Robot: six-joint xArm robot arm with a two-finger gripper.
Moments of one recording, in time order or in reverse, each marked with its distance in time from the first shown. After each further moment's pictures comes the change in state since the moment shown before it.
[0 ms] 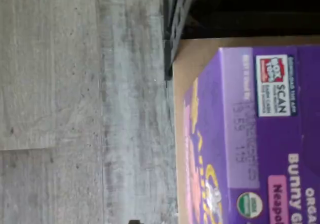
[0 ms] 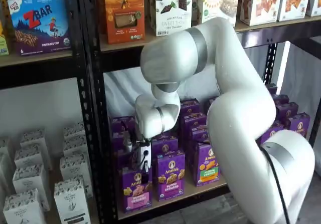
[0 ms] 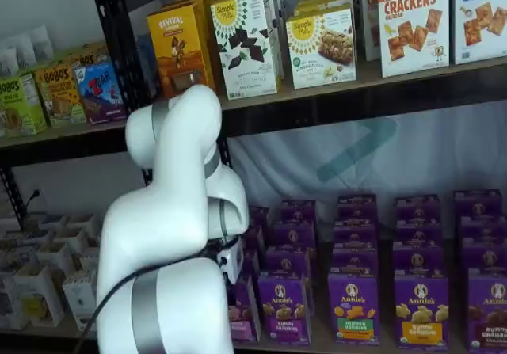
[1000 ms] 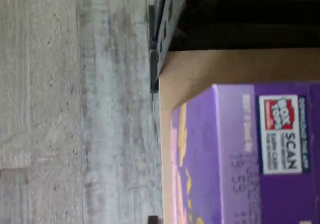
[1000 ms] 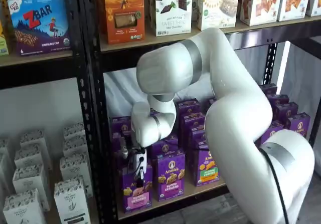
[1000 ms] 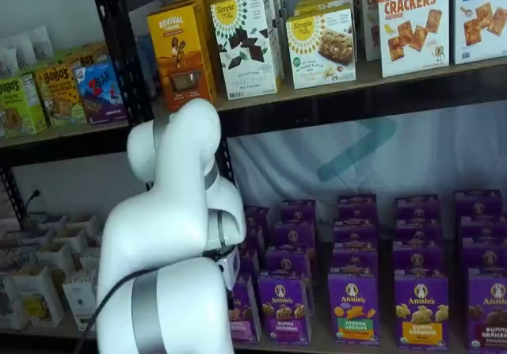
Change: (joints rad) arm 0.029 0.090 -0.077 -0.022 -0.057 0.048
